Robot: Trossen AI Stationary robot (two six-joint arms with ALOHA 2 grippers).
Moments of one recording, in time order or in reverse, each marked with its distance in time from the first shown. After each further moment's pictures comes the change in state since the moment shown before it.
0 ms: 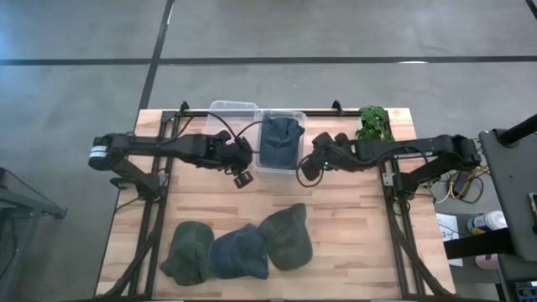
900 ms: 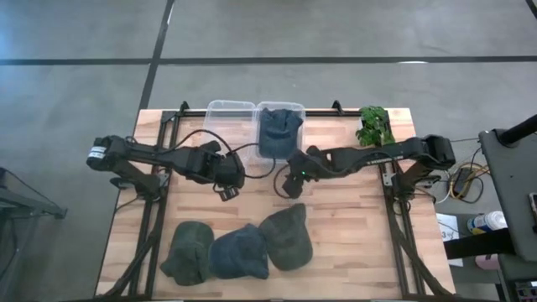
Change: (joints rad) left arm -0.156 -0.003 0.012 -0.277 -0.081 -0.107; right arm 0.054 0.244 0.082 0.198 -0.235 -0.145
